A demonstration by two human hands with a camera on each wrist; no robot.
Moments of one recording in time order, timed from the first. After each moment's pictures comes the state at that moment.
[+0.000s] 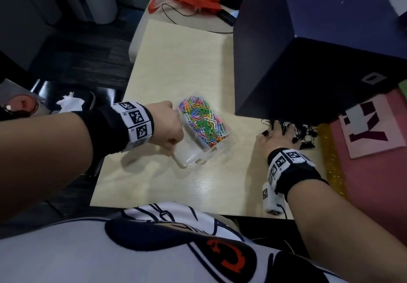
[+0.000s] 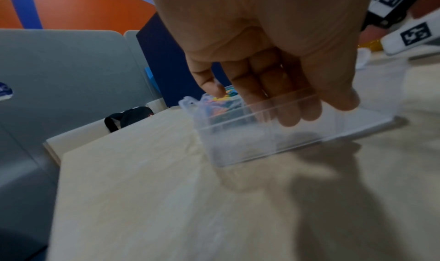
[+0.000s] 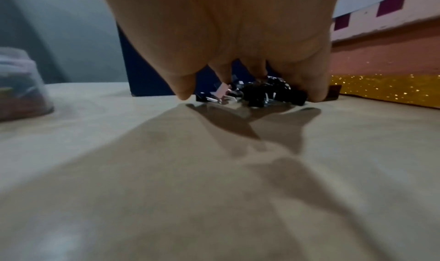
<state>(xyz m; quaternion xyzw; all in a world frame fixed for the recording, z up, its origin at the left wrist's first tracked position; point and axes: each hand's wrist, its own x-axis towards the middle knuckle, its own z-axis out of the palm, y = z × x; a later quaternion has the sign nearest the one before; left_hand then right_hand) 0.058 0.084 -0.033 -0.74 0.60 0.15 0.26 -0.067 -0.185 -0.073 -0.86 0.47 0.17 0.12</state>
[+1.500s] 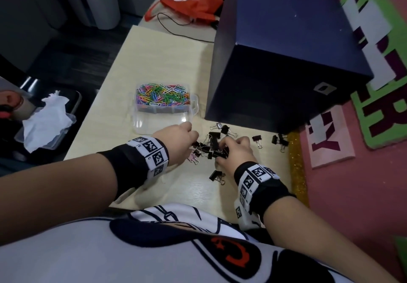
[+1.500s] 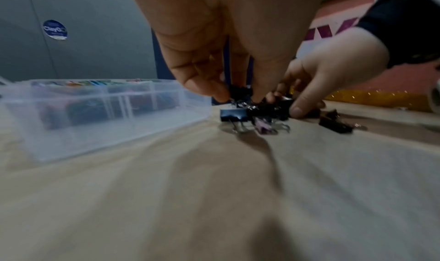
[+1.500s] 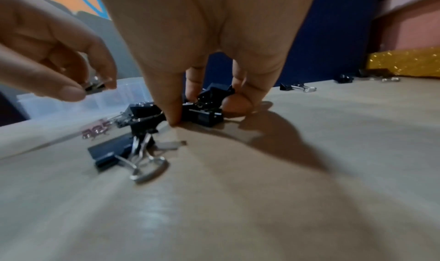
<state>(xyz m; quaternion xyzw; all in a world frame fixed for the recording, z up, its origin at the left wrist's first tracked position) -0.022 -0.018 -0.036 -0.91 0.37 0.19 -0.02 -0.101 -0.195 -0.059 -0.93 0.22 0.16 0.23</state>
